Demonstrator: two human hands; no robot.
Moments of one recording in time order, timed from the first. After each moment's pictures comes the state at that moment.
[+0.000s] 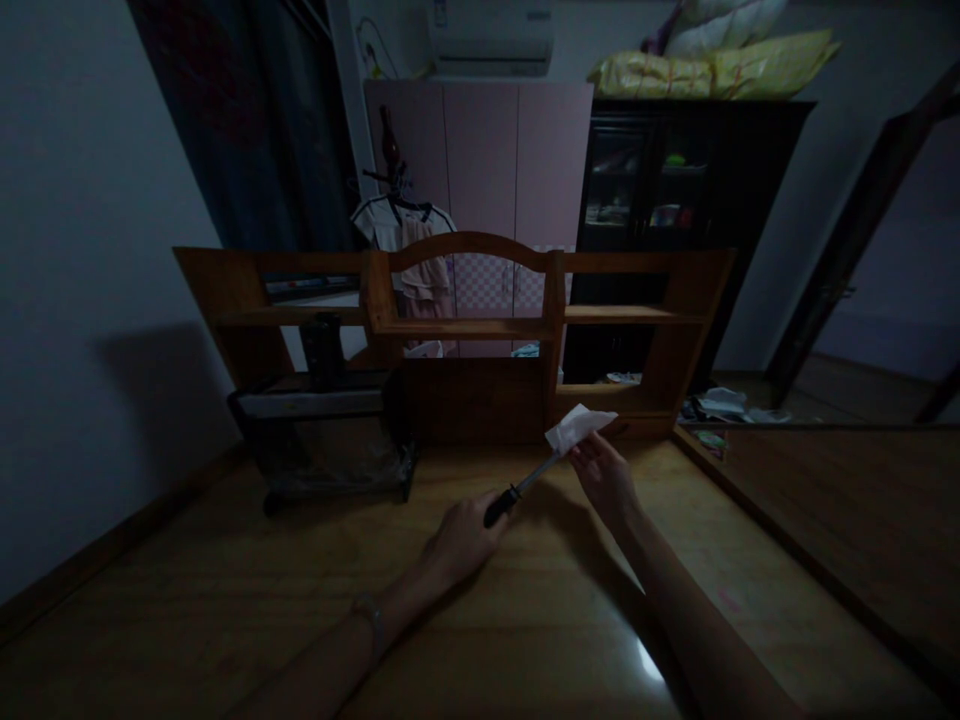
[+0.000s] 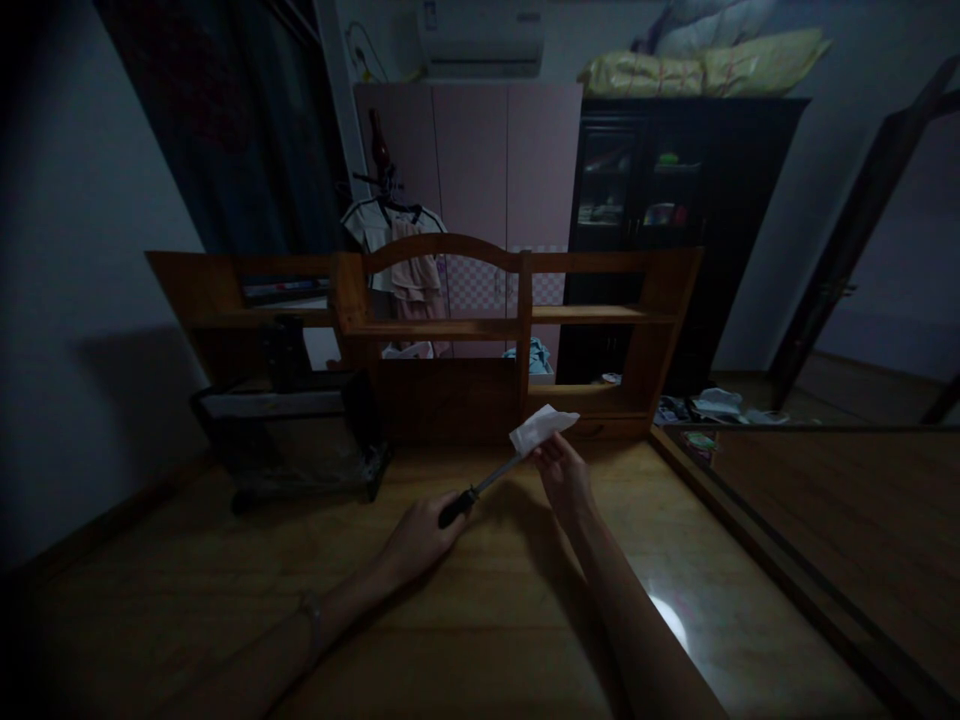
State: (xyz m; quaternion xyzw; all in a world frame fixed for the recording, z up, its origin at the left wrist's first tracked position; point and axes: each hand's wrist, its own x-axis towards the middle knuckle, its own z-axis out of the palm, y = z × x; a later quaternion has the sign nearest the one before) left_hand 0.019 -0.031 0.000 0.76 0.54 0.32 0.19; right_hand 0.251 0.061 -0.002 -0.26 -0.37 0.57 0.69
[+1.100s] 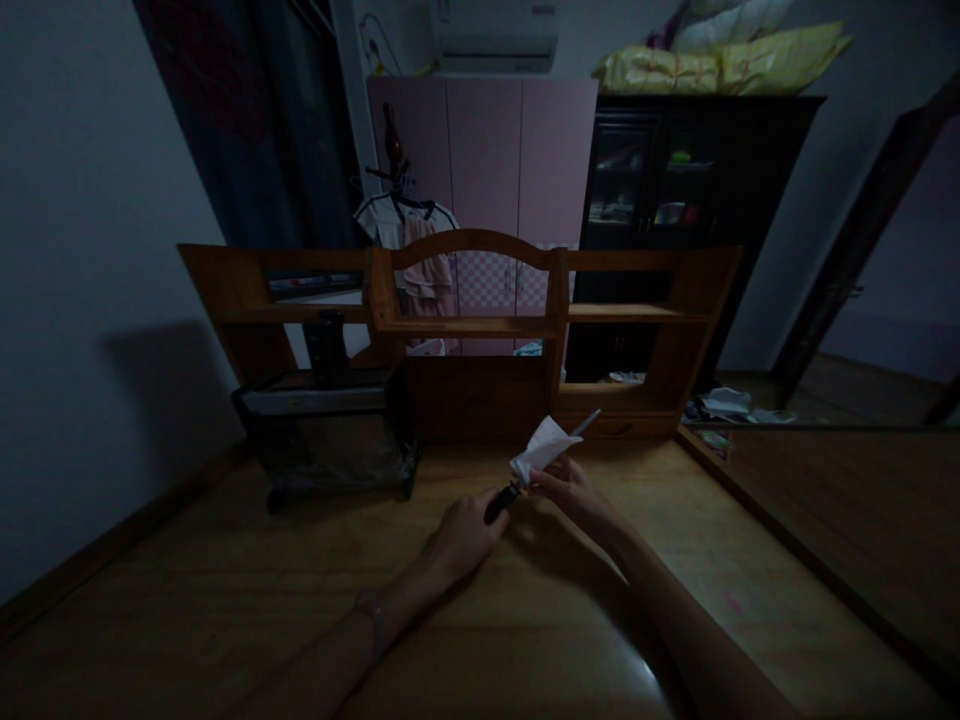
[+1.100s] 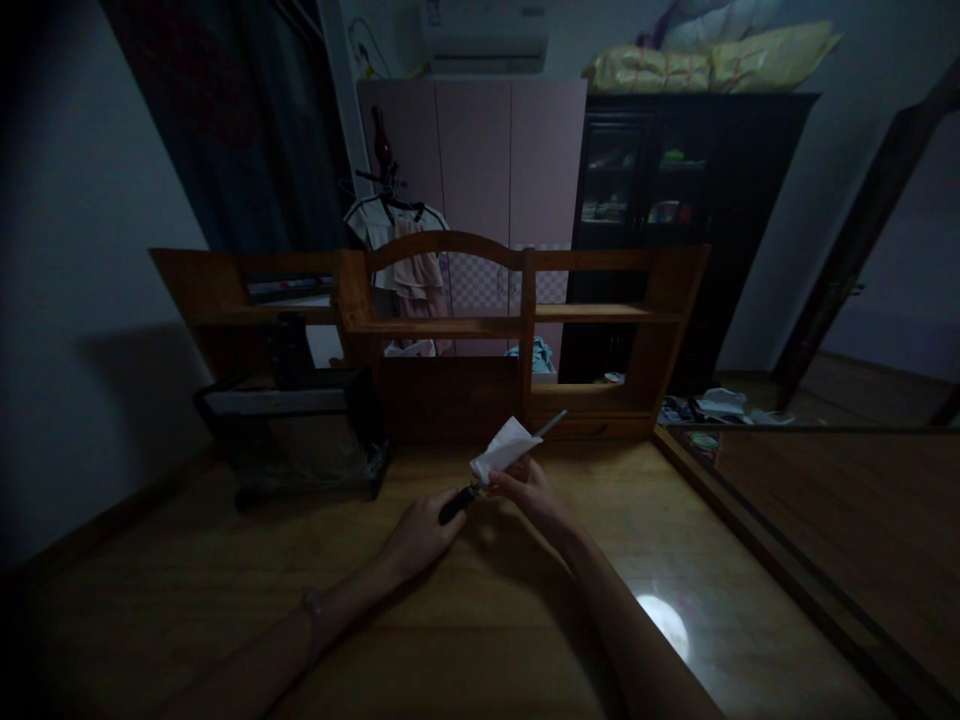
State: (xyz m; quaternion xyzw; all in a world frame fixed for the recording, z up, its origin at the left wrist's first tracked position) left_hand 0.013 -0.024 -0.010 0.76 0.53 0.32 0.18; right_hand 0.209 0.034 -0.016 -0.27 -0.55 0.60 0.52
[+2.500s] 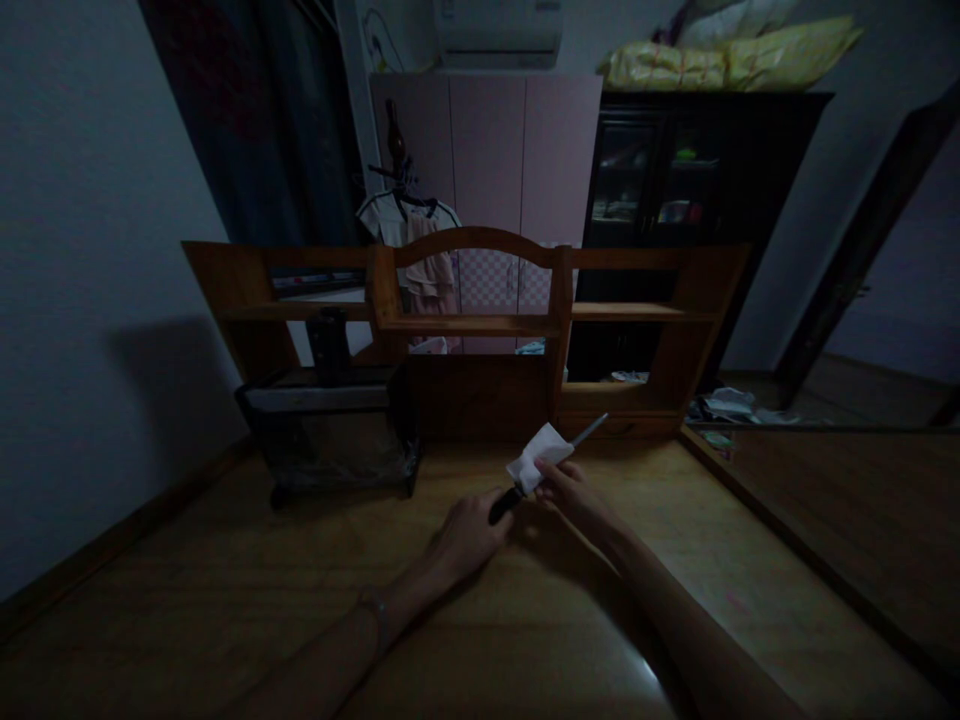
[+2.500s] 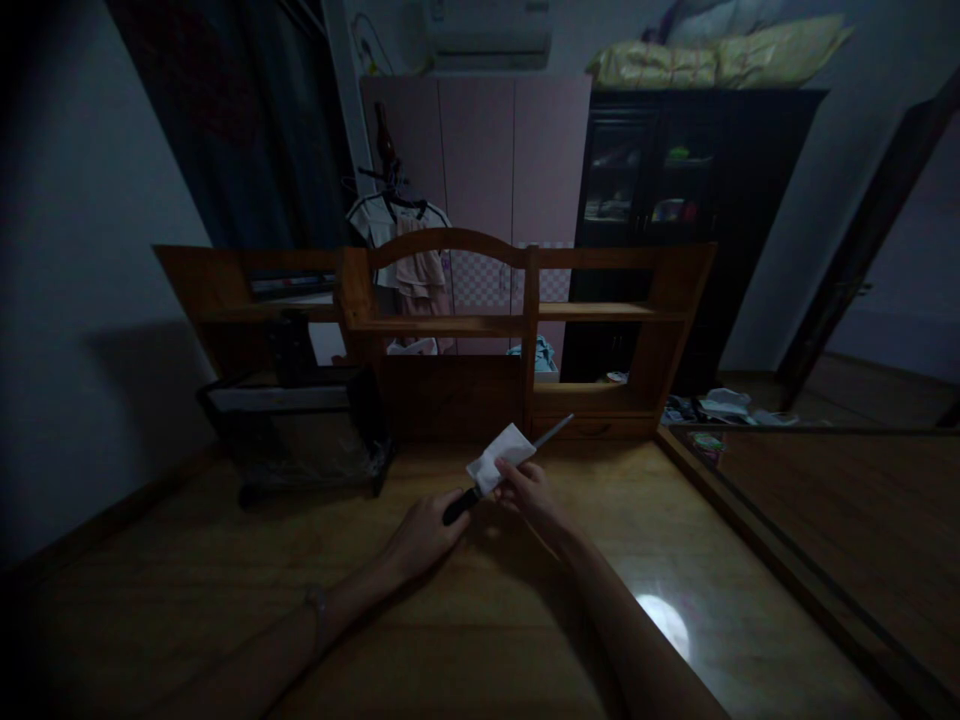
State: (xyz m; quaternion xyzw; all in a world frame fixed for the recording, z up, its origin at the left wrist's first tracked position) left_hand 0.015 -0.027 -0.008 0.76 0.53 0.31 0.19; right_hand 0.201 0.033 -0.013 -0.31 -0.48 0.65 0.51
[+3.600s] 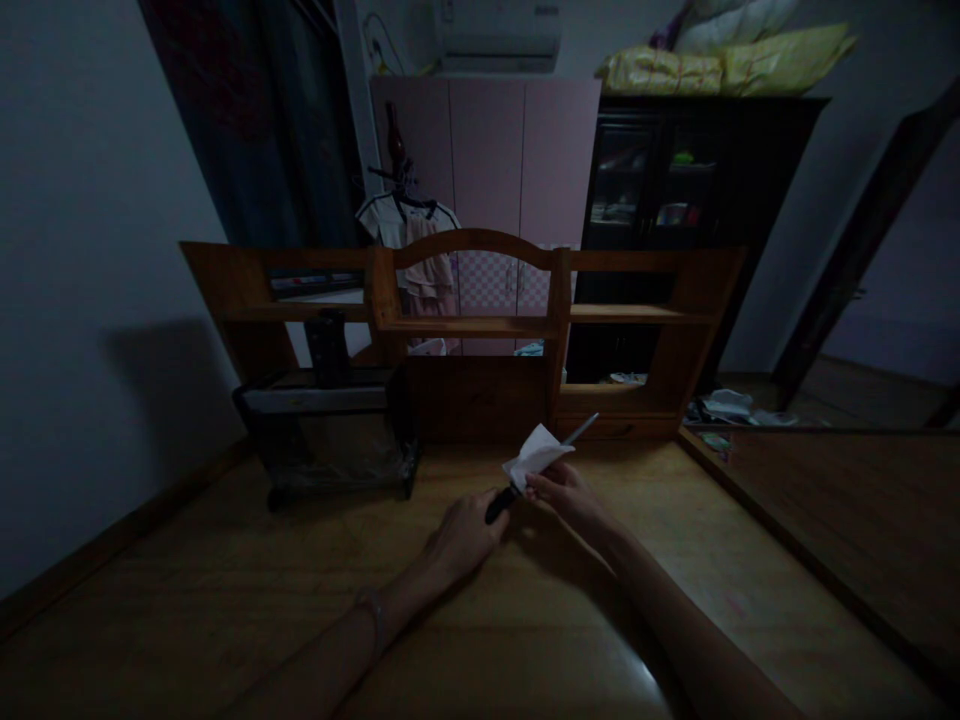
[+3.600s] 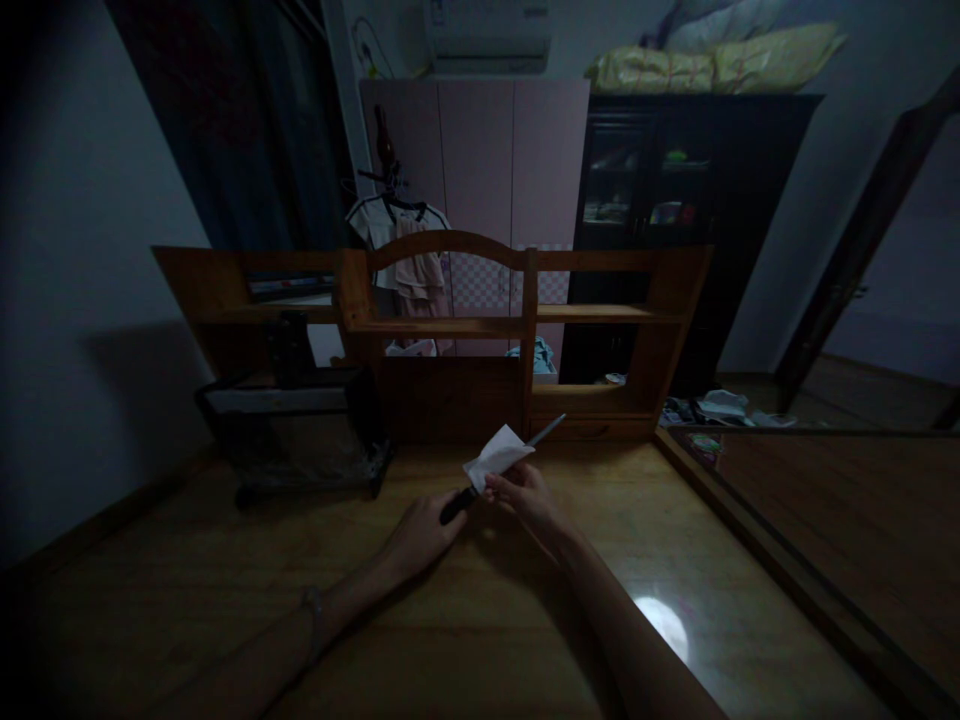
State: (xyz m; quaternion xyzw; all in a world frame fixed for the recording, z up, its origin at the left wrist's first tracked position) left_hand 0.016 -0.026 -0.006 0.74 0.57 0.30 0.19; right_hand 0.203 0.038 -0.024 -0.29 -0.52 0.63 0.50
